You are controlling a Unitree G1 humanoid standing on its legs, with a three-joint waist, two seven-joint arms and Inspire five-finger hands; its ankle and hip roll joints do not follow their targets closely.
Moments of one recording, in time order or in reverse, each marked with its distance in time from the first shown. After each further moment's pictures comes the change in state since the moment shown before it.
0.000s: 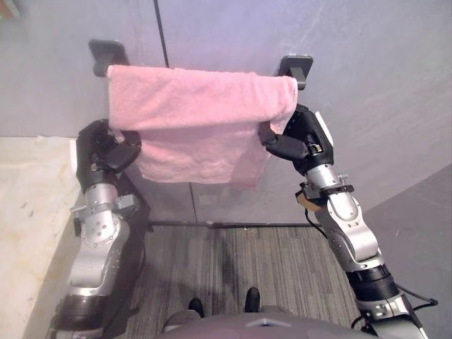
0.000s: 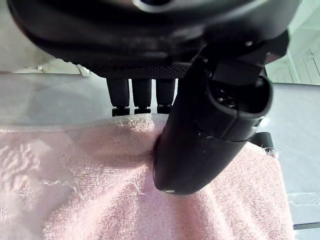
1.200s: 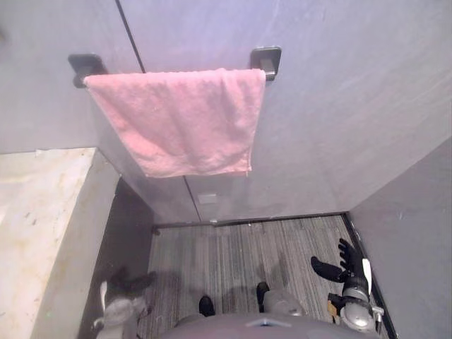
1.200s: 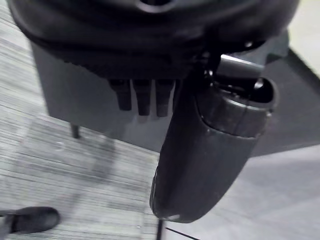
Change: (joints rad) left arm 0.124 -0.160 -0.125 1.178 -0.077 -0.021 -0.095; right arm 0.384 0.082 -0.037 0.945 -0.151 -0.213 -0.446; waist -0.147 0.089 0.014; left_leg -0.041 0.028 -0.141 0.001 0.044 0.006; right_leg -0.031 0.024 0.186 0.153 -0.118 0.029
